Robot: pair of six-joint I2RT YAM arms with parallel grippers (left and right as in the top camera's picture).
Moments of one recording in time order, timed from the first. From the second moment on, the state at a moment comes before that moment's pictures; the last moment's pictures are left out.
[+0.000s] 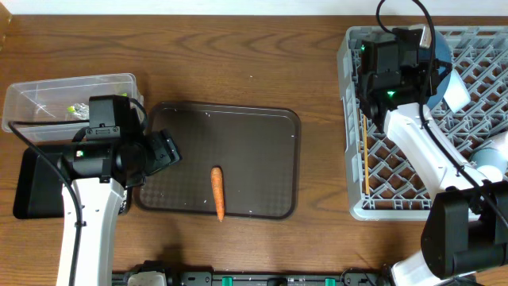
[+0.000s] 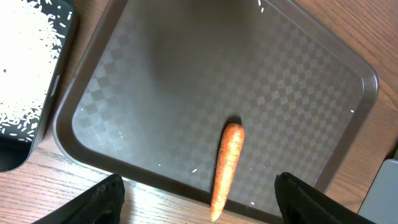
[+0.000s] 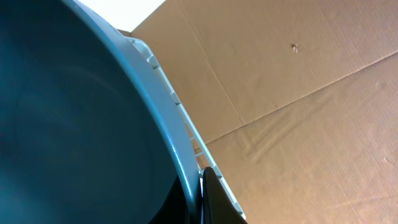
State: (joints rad) left arm 0.08 1.20 1.12 -1.13 0.17 -0.40; right arm 0.21 1.74 1.27 -0.20 1.32 -0.24
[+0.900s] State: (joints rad) left arm 0.08 1.20 1.12 -1.13 0.17 -0.40; right arm 0.32 1.70 1.27 -0.60 0.98 -0.05
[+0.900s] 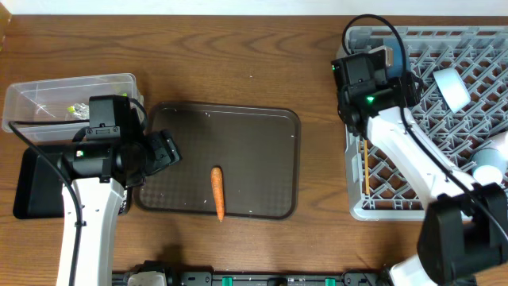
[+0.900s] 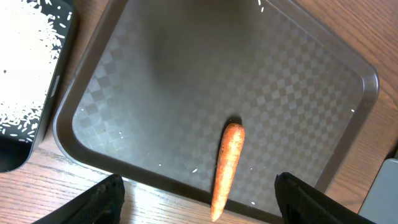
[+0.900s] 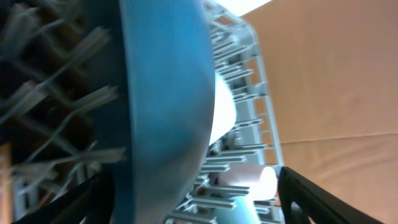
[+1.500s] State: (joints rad) left arm 0.08 1.20 1.12 -1.13 0.17 -0.40; right arm 0.32 1.30 1.27 -0.89 0.03 -0.02
